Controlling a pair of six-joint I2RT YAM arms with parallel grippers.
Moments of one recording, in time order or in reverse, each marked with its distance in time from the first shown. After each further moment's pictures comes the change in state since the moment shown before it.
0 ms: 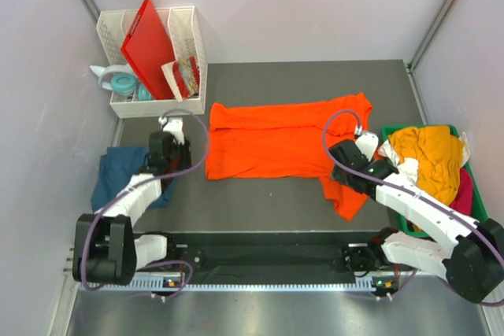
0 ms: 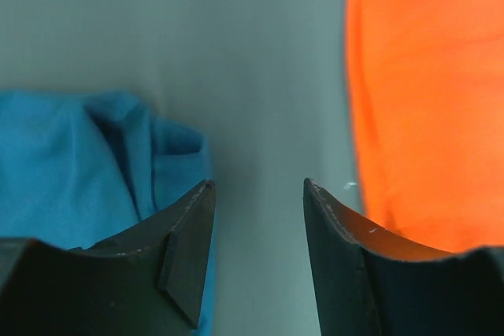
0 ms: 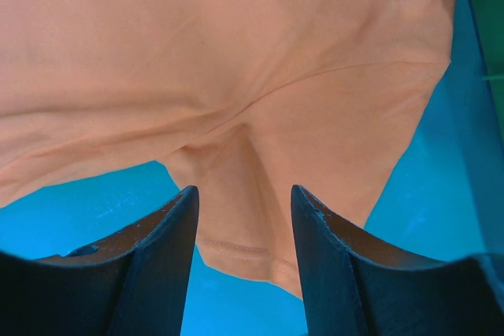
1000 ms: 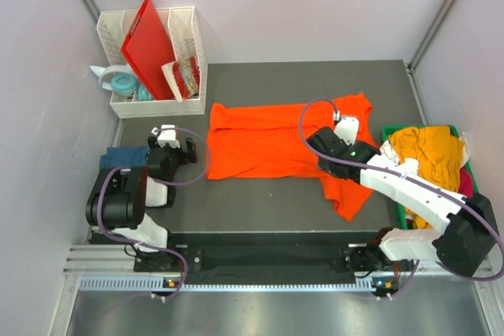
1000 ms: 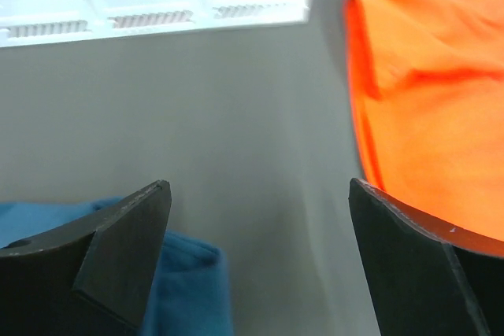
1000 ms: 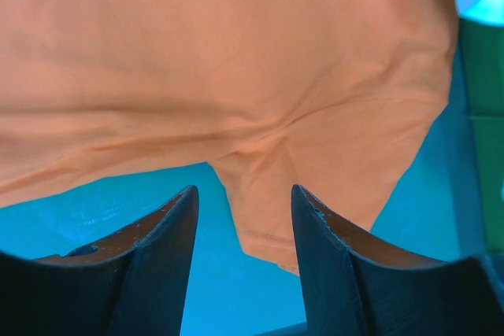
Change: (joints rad) left arm 0.113 0.378 -0.351 1.190 0.140 0.025; right arm 0.153 0.183 0.257 -0.147 0.113 0.010
